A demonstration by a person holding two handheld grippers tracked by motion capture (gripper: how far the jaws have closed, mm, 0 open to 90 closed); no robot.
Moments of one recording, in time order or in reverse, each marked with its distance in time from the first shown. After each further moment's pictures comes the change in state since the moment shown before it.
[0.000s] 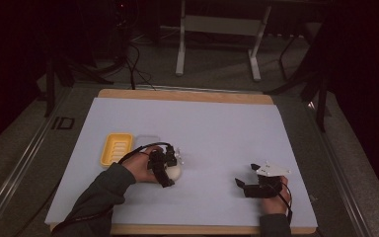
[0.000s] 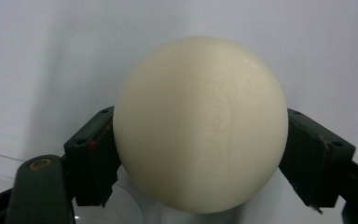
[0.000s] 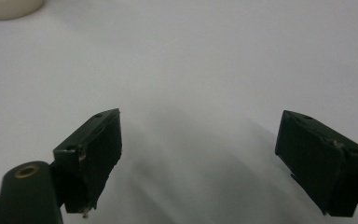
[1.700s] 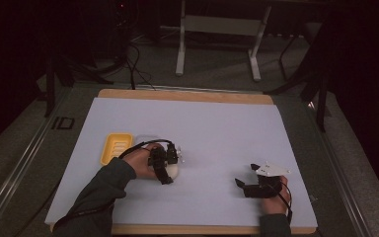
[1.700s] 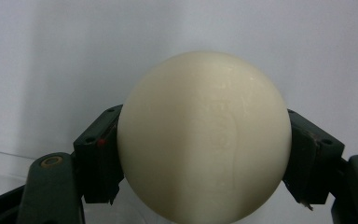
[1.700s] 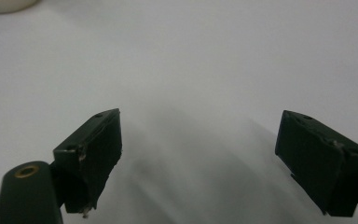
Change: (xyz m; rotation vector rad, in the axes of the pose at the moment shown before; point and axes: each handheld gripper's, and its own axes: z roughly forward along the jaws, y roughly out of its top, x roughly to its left) left arm 0.008 0.005 -0.004 0.065 -0.018 0.032; right arm 0.000 0.000 0.000 0.005 0.001 -0.002
